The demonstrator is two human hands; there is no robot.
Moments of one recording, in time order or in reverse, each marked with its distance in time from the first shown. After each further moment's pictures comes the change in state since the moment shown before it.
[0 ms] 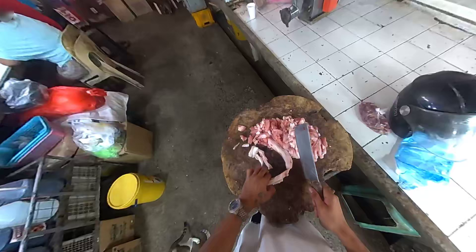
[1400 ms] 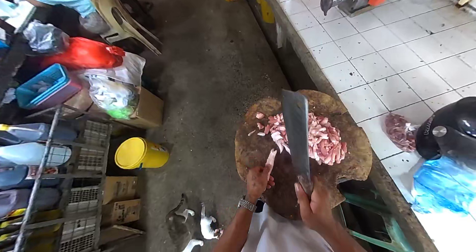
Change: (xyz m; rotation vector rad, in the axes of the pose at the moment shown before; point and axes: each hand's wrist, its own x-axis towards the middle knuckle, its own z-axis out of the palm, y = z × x) left_hand -0.015 -0.006 0.013 -1.273 0.173 -0.954; right_hand 0.000 -0.089 0.059 -0.198 0.107 -0.674
